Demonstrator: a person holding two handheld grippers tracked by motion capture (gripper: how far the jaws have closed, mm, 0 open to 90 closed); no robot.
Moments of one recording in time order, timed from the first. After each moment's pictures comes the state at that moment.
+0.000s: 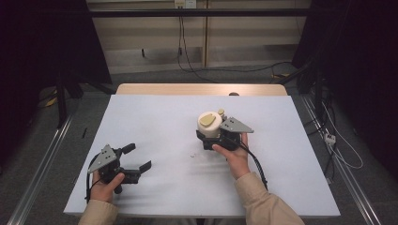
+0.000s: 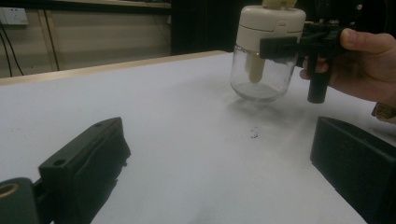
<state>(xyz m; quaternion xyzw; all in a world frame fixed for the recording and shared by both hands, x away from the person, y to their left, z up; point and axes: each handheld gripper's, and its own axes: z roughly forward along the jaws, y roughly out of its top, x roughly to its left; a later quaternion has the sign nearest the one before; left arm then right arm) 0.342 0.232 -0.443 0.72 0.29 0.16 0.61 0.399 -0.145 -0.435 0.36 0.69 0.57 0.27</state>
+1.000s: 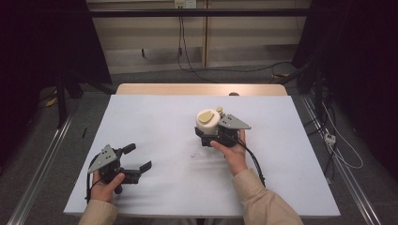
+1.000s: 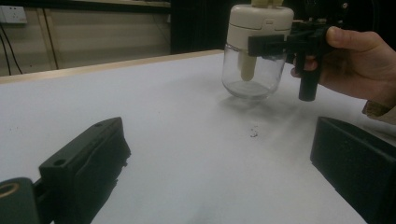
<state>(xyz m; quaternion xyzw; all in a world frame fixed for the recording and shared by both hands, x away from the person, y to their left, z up) 0.342 0.232 -0.444 0.72 0.29 0.16 0.61 0.412 -0.141 -0.437 0.37 0.69 0.57 0.27</state>
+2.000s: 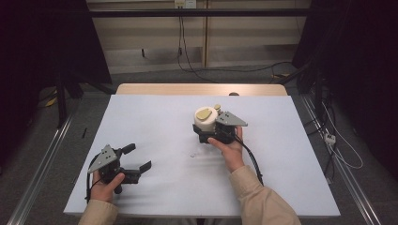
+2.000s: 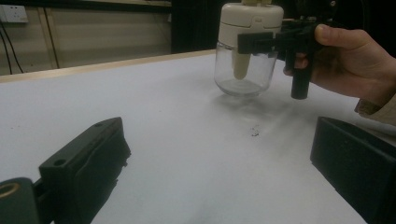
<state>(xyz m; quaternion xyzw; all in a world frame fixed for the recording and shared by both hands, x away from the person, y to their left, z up) 0.342 0.232 -0.445 0.72 0.29 0.16 0.61 0.424 -0.136 -0.438 0.37 0.68 0.57 0.27</state>
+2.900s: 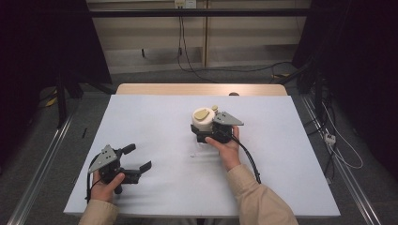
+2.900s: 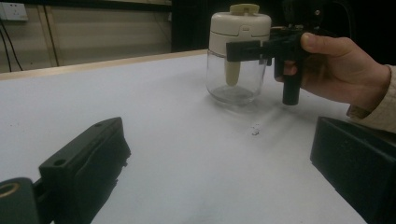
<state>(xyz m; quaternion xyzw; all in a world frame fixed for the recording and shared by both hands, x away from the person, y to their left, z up) 0.343 0.232 -0.446 0.72 0.29 0.16 0.61 0.434 -0.129 -0.451 0.39 0.68 0.56 0.26</state>
